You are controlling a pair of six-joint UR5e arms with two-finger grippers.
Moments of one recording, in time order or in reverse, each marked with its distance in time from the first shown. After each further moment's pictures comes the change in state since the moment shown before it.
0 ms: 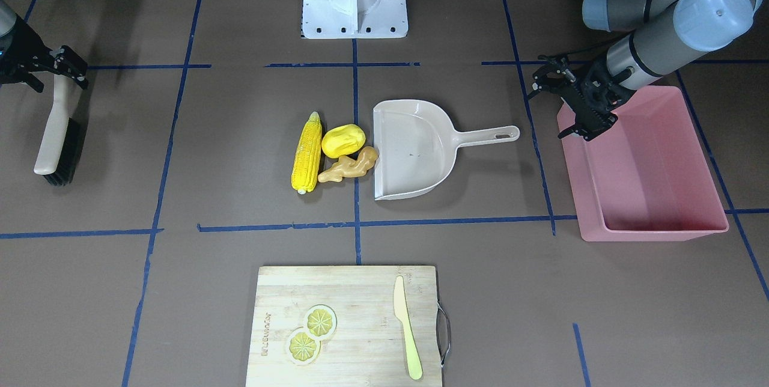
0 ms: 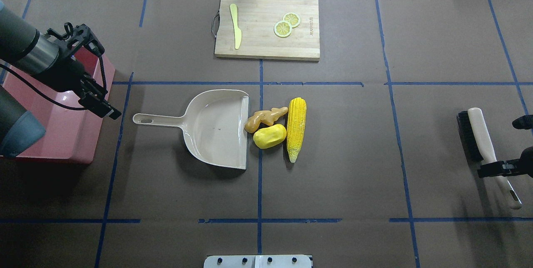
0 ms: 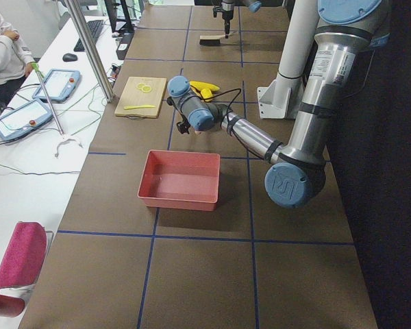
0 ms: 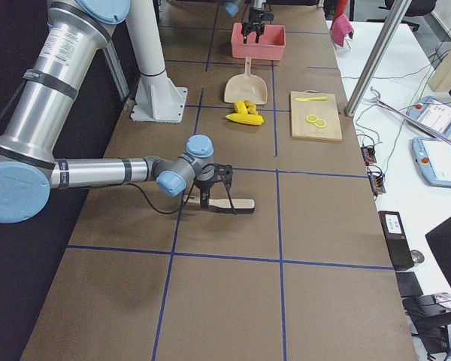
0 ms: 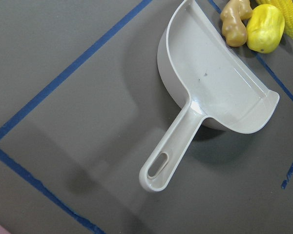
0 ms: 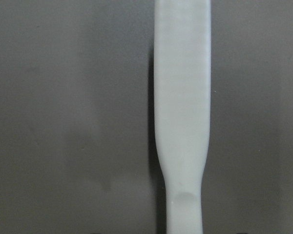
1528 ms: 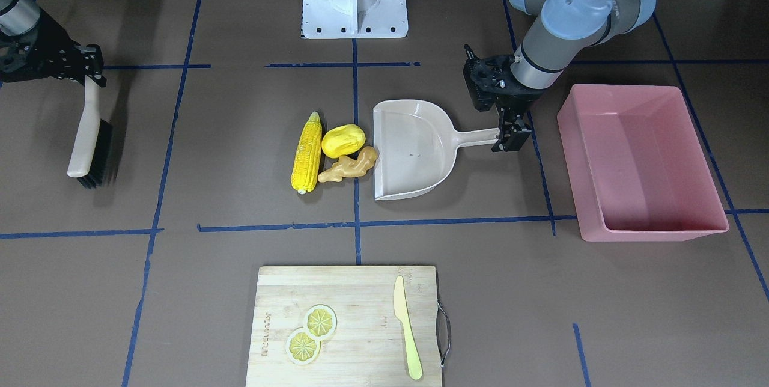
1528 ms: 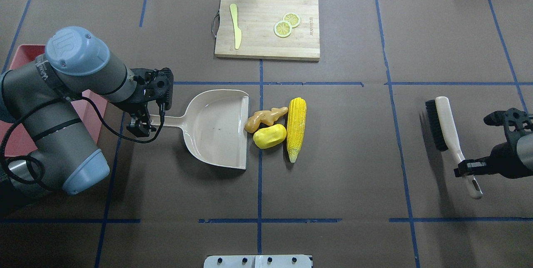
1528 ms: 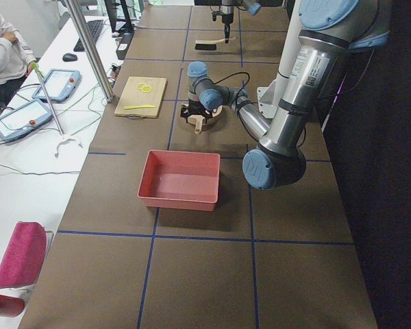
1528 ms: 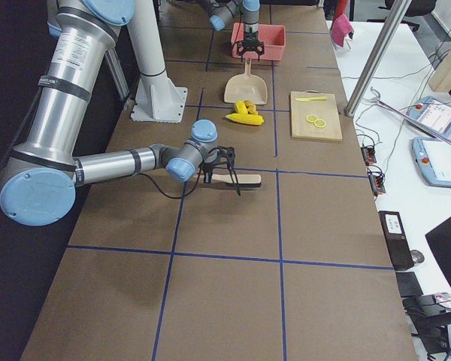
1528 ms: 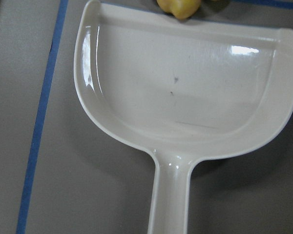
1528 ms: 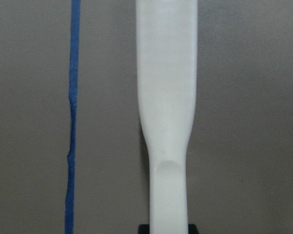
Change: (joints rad) left arm 0.245 -0.161 -0.014 0.202 0.460 0.591; right arm -0.057 0.098 0.051 -0.007 0.048 0.119
